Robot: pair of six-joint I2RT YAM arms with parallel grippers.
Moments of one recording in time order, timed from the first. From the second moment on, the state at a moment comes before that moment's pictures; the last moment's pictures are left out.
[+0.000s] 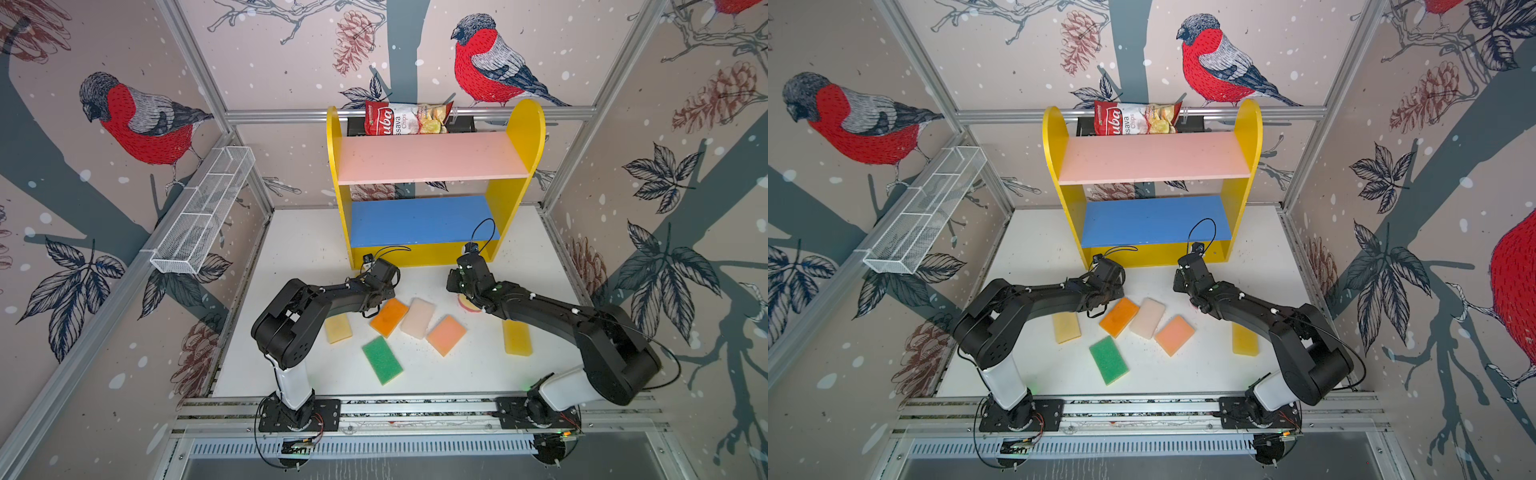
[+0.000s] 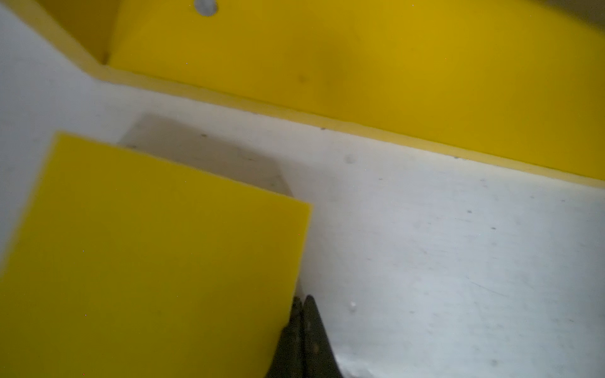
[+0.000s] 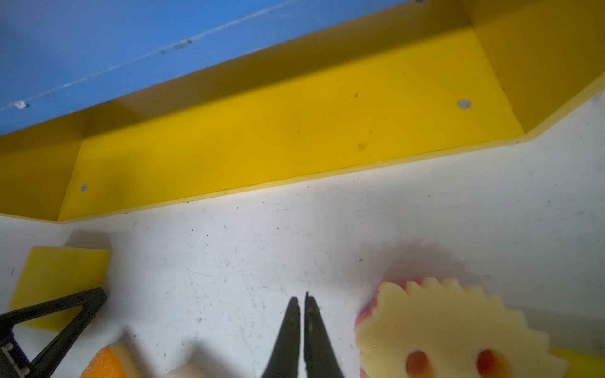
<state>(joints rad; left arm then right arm) -0.60 1.78 0.90 -0.12 -0.25 -0.78 0.62 1.50 0.78 -0.03 0.22 0.53</state>
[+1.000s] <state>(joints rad) -0.41 1.39 0.70 -0.15 -0.18 -0.72 0.71 1.57 0.83 0.00 0.12 0.55</state>
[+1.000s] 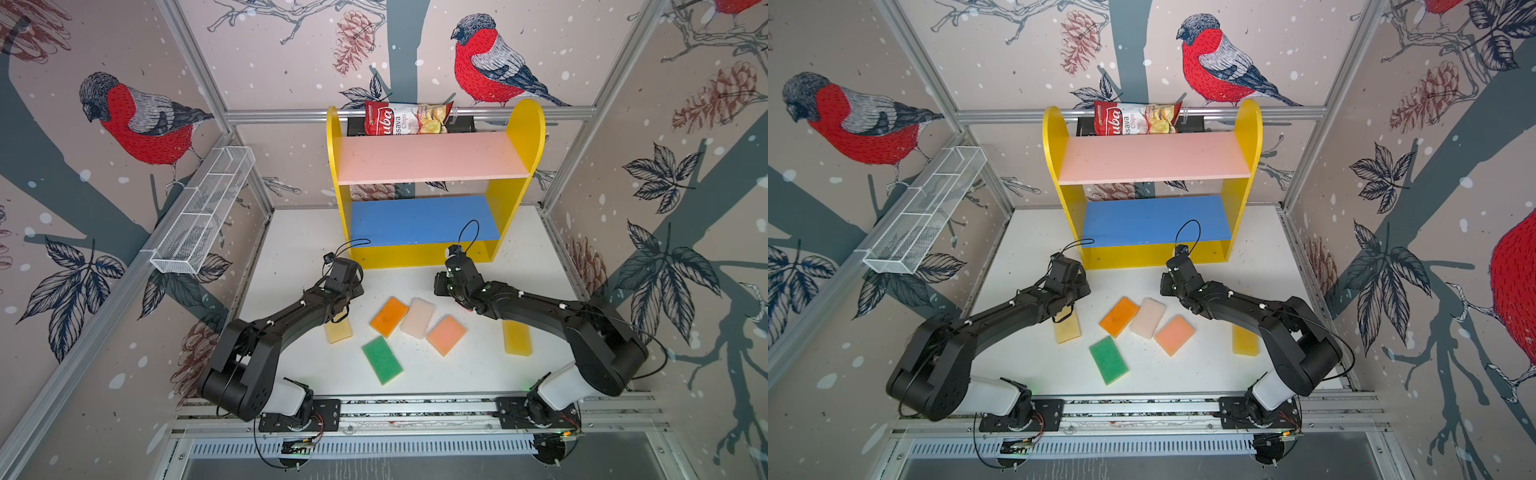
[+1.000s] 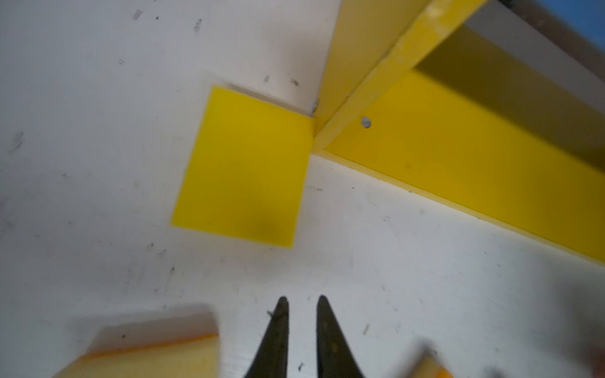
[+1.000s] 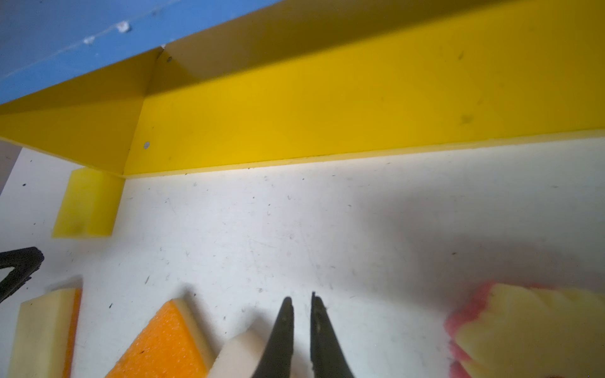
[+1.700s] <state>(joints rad) -0.60 1.35 0.56 -0.07 -0.07 -0.78 0.79 1.57 0.83 0.00 0.11 0.53</state>
